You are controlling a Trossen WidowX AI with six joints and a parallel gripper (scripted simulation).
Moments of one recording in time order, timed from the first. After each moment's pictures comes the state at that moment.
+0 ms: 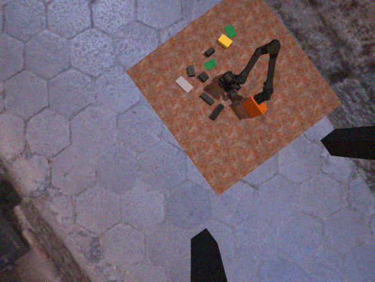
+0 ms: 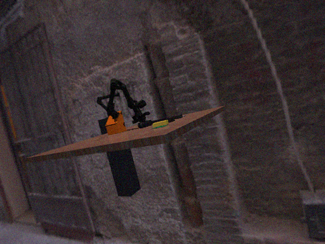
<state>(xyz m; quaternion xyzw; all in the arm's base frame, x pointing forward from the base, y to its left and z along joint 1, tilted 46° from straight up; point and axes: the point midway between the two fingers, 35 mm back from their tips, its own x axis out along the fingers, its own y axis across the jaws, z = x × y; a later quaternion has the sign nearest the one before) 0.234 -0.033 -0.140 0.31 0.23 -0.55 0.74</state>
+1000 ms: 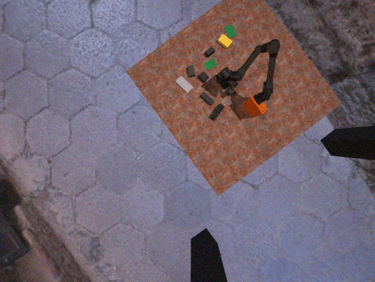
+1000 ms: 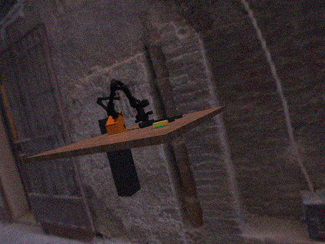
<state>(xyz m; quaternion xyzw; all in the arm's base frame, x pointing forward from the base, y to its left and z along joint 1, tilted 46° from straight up) 0.266 -0.032 -0.141 0.30 0.23 -0.55 0.74</state>
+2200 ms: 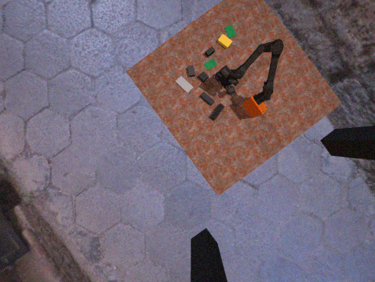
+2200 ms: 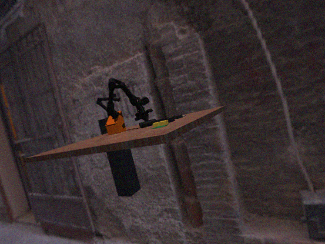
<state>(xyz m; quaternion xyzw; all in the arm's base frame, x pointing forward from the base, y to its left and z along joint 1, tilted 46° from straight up) 0.269 -0.017 -0.128 0.31 0.23 -0.55 0.74</state>
